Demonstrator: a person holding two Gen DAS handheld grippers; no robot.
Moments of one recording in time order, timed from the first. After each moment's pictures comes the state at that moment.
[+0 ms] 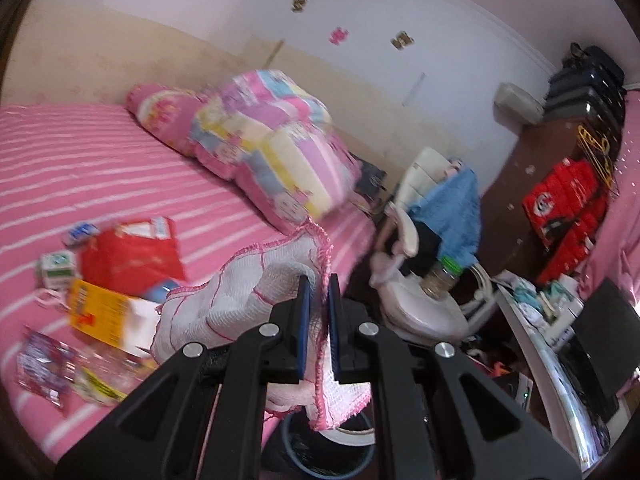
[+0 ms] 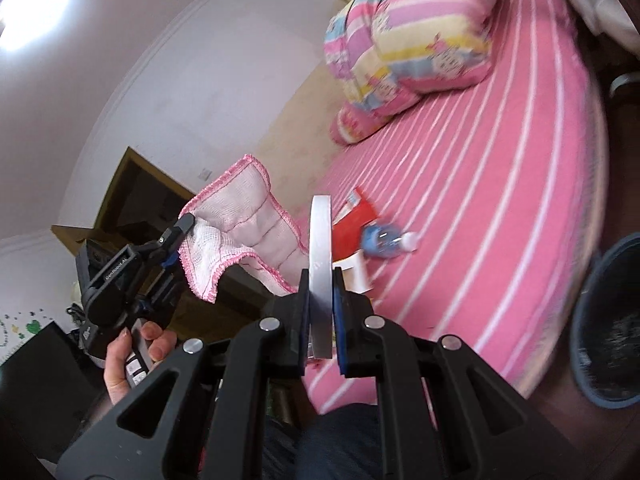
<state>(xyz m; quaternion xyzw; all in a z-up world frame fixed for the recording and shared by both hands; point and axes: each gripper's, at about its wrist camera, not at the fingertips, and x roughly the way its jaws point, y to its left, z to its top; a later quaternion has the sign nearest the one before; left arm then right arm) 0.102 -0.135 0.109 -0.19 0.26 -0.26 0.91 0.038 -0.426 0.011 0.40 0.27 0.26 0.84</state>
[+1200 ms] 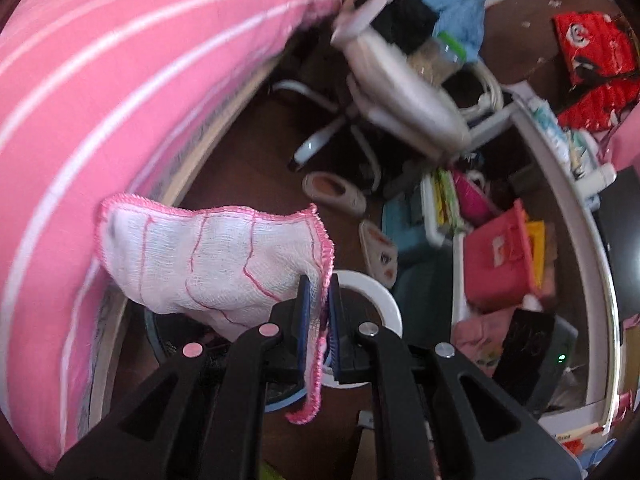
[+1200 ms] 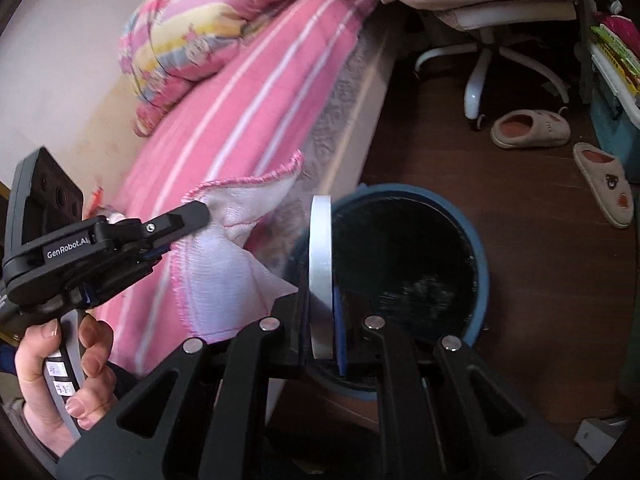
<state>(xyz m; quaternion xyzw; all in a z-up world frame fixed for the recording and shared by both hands) 0.151 -0.425 -0.181 -0.09 0.56 -0.38 0.73 0.003 -0.589 -0.189 0.32 0.42 -0.02 0.85</state>
